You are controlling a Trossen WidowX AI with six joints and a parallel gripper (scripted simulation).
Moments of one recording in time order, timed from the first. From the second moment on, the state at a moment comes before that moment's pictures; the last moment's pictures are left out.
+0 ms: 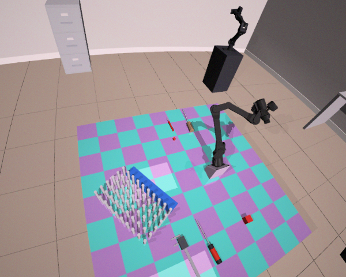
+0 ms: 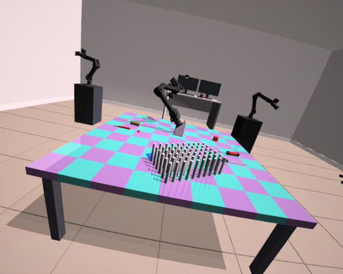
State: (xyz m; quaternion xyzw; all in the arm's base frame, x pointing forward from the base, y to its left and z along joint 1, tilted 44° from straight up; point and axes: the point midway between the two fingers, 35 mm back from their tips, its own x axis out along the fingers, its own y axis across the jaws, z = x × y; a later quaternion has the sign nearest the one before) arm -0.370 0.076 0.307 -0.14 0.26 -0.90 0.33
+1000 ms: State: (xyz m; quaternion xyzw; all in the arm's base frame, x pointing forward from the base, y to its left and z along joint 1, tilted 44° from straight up) arm -0.076 0.423 0.233 0.08 0.12 -0.89 -0.43
